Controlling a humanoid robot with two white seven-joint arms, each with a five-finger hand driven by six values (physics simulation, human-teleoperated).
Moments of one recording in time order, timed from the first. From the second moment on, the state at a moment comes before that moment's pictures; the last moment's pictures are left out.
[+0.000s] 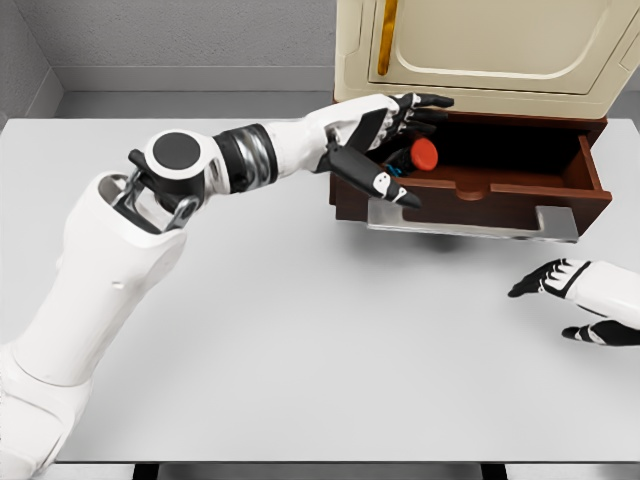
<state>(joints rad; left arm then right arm) -0.75 0.17 -0.56 -1.68 0.40 0.61 -0.49 0.21 -1.23 0.18 -1.74 0.18 -0.61 0.14</state>
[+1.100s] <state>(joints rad) 0.04 0.57 0.16 -1.69 0.42 -0.39 -0.61 0.21 -1.32 0.18 -1.73 0.15 -0.61 0.06</state>
